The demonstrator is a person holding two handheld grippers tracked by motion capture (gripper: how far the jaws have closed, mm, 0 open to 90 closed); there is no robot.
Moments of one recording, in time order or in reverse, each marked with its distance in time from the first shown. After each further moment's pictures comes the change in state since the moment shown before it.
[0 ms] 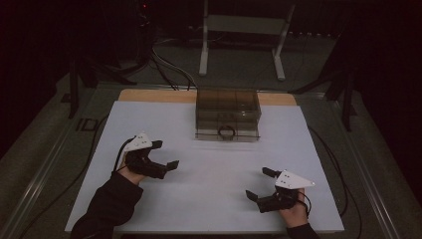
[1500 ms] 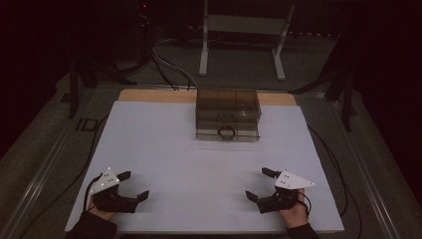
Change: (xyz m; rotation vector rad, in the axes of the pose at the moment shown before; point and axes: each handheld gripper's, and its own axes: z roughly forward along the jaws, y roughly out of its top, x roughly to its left) left arm -0.007 -0.102 -0.069 0.002 0.152 -0.064; right arm 0.001 0.000 0.000 0.002 0.007 -0.008
